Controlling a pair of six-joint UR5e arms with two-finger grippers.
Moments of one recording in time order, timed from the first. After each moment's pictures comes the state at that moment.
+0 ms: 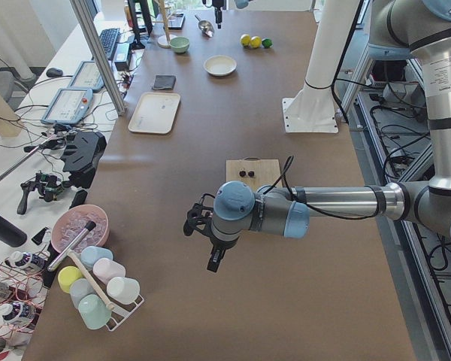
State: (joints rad) left arm -1.62 -1.31 -1.80 -1.79 -2.39 0.18; right arm 1.23 -1.52 1.65 -1.29 2.39 0.33
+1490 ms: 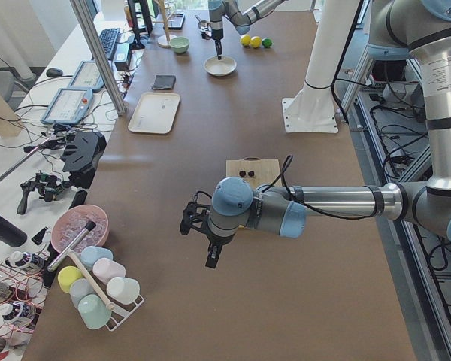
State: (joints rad) left arm -1.61 -1.32 -1.79 -1.83 -2.39 0.04; right arm 0.96 -1.45 1.53 -1.07 2.30 0.61
